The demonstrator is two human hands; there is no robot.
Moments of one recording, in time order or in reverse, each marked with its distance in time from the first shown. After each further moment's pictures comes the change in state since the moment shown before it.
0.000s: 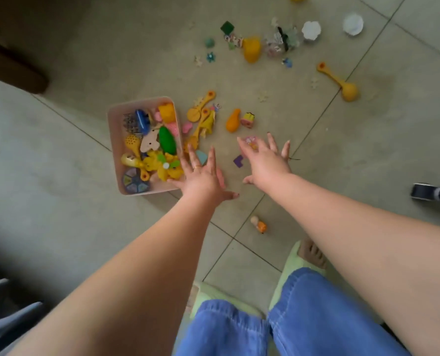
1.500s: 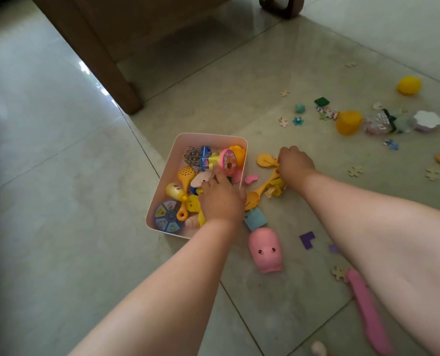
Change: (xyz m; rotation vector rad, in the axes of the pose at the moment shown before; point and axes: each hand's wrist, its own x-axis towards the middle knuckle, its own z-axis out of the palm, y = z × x) left_hand 0.155 -0.070 0.042 -0.363 0.795 -0.235; right_hand 0.242 -0.067 0.030 -0.055 0.386 -0.141
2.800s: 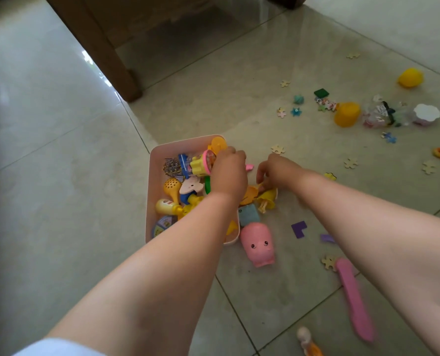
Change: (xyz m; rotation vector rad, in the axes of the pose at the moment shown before) left_hand 0.020 0.024 -0.004 -0.053 0.094 0.354; right_hand -0.038 -0.009 -0.004 0.074 -0.276 -0.296
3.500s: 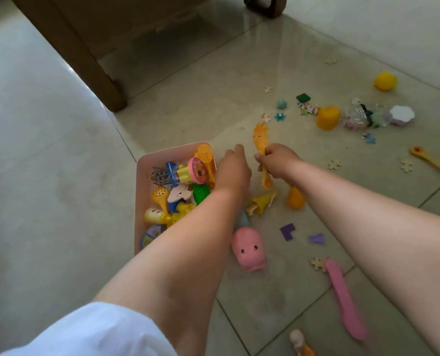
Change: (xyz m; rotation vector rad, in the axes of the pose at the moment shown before) left_hand 0.021 0.040 0.007 -0.110 -0.151 -0.107; right_hand -0.009 0.017 -0.029 0.587 0.207 0.245
